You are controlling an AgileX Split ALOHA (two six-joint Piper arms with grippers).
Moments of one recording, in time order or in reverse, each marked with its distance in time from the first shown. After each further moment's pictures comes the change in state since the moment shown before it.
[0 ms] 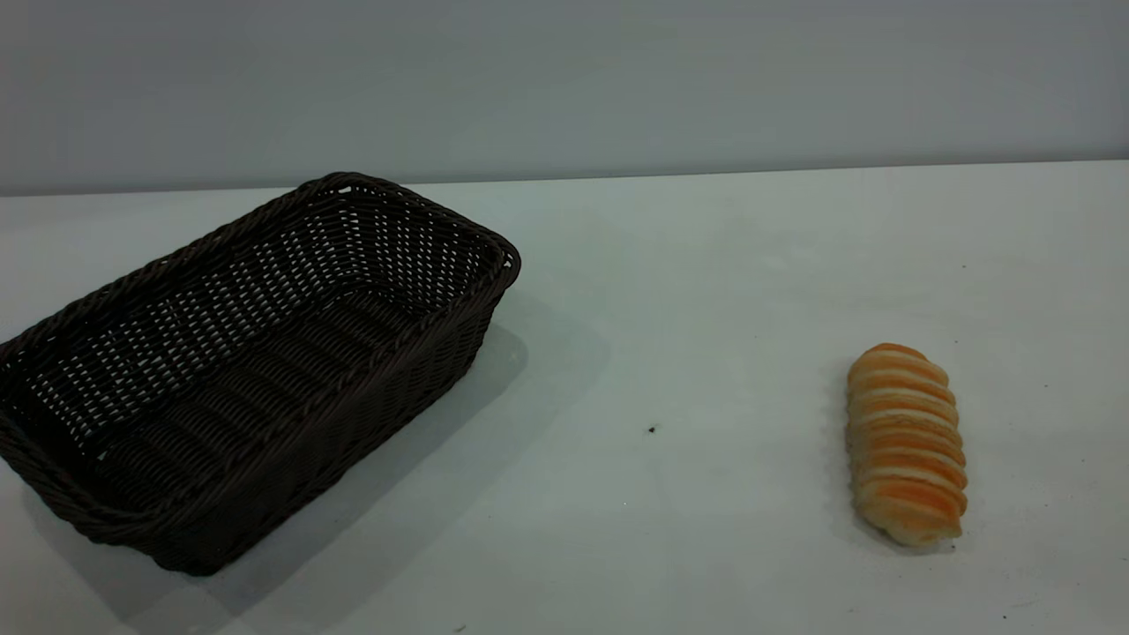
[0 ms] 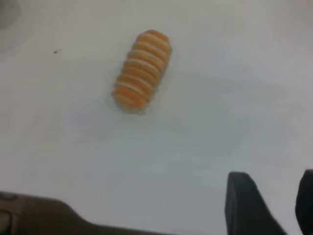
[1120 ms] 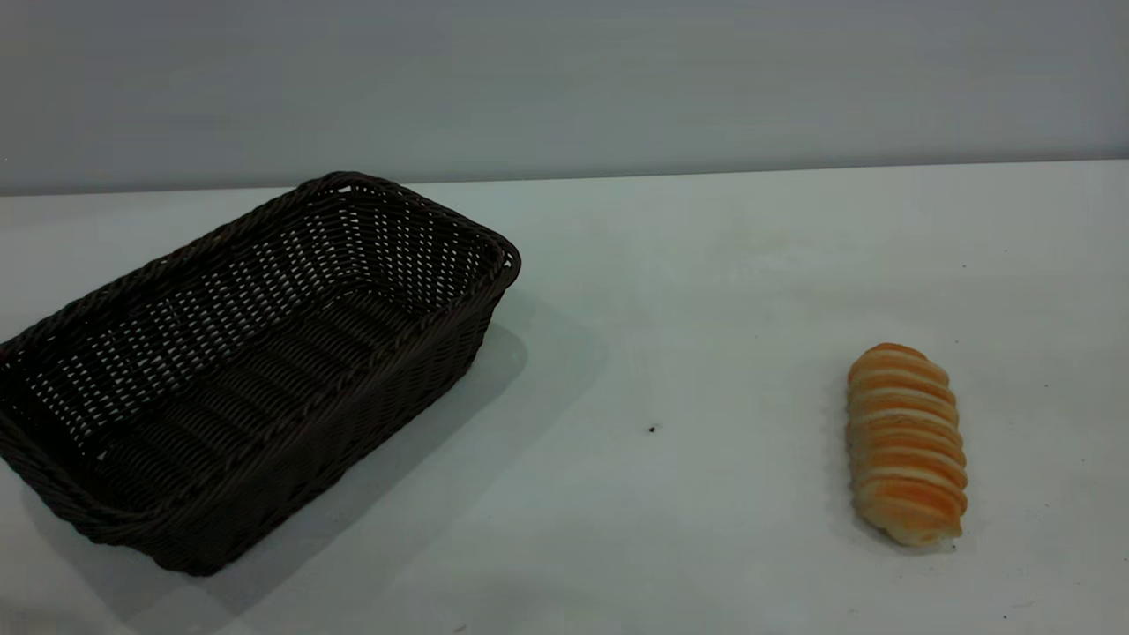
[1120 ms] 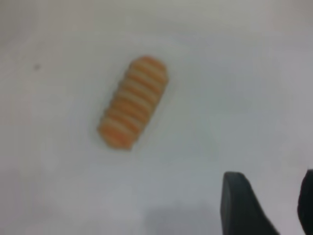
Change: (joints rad) left arm 0.000 0.996 -0.017 -0.003 -0.660 -0.152; right arm 0.000 0.690 -0.144 -0.014 -0.391 -0.094
